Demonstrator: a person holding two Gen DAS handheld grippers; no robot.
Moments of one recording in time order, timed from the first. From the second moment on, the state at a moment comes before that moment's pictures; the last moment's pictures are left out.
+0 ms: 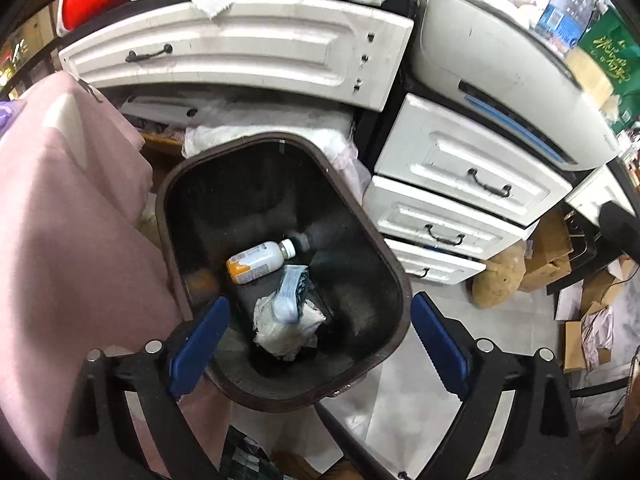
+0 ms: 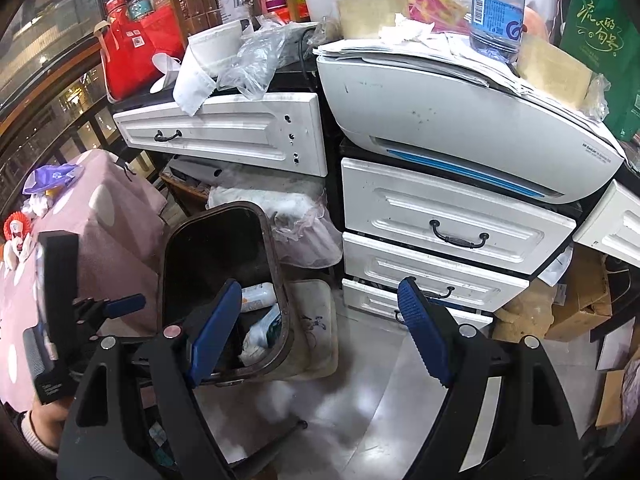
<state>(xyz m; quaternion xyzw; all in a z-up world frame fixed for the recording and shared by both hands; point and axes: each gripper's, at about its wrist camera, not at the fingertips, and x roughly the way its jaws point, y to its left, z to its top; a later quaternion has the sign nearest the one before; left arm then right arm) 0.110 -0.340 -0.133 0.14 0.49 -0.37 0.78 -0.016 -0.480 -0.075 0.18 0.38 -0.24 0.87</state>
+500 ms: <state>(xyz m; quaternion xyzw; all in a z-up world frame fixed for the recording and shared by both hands) 0.092 -0.247 -0.052 0.11 0.41 -0.36 0.83 0.033 -0.425 -0.060 0.14 0.37 -0.15 0.90</state>
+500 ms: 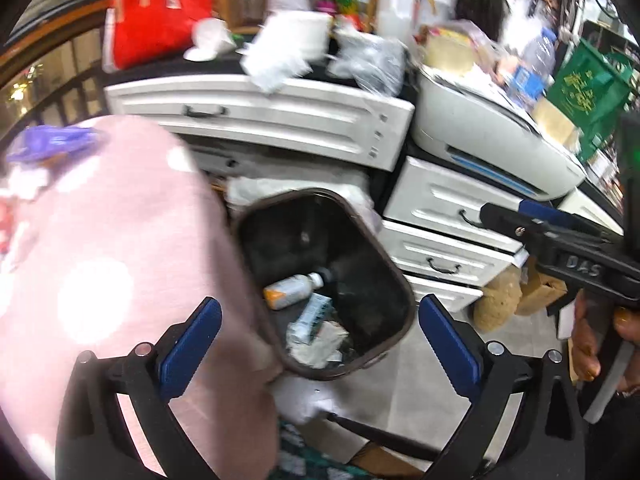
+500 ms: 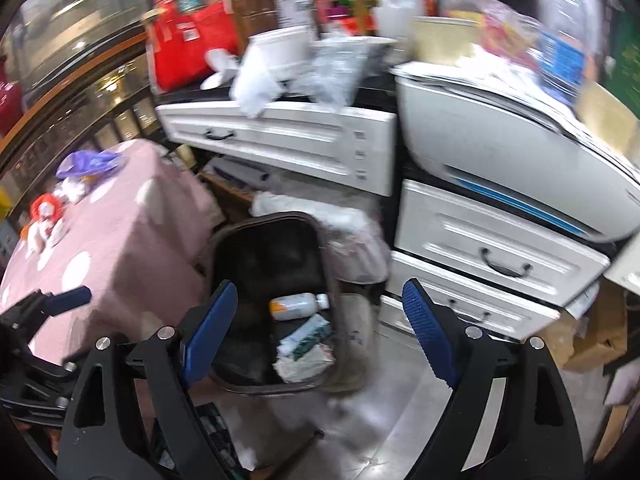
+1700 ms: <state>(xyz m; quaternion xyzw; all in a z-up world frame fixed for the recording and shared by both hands) 0.222 0.066 -0.024 0.02 0.41 -0.06 0.91 0.291 -0.158 -0.032 -0.14 0.35 0.11 0.92</state>
